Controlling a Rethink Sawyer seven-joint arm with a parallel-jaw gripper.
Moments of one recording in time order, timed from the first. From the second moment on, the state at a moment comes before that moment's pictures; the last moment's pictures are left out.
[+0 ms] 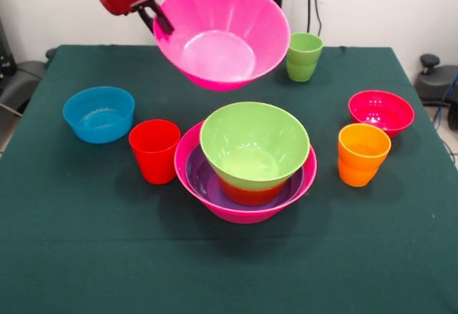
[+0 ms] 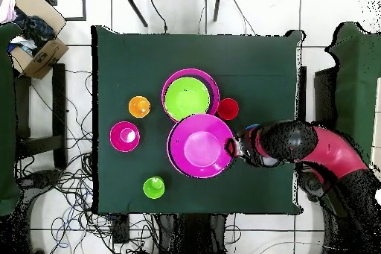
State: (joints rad) arm -1.09 -0.67 0.74 1.84 -0.35 0.99 1.45
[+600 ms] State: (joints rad) arm -0.99 -0.68 0.74 1.82 -0.32 1.00 1.45
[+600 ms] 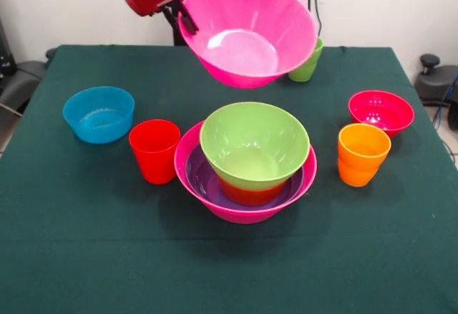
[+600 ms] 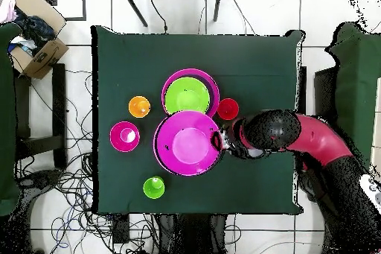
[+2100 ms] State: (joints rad) arm -0.86 -0.56 0.74 1.54 -0.32 1.01 1.45
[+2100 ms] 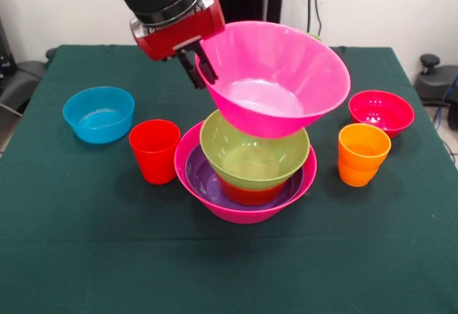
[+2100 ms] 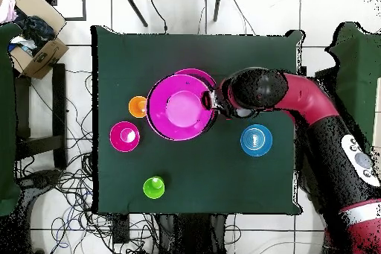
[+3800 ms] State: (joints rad) arm -0.86 -0.43 0.74 1.48 -0.35 1.01 1.45
